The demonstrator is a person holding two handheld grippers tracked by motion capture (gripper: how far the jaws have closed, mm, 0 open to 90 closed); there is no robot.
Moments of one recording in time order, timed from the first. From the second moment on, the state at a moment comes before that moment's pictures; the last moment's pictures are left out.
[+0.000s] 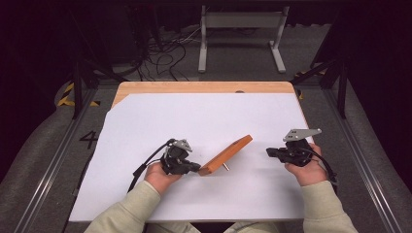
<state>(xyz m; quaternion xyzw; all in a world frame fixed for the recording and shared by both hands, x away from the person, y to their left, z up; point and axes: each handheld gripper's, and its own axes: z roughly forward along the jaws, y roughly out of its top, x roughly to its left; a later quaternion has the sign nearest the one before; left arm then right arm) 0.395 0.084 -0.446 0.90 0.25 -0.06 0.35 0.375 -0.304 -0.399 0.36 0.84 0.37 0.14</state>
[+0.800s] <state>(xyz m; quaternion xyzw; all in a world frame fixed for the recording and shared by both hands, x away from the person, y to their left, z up) 0.371 0.052 -0.449 0.91 0.19 -0.11 0.35 0.367 -0.308 -0.392 0.36 0.84 0.38 0.14</state>
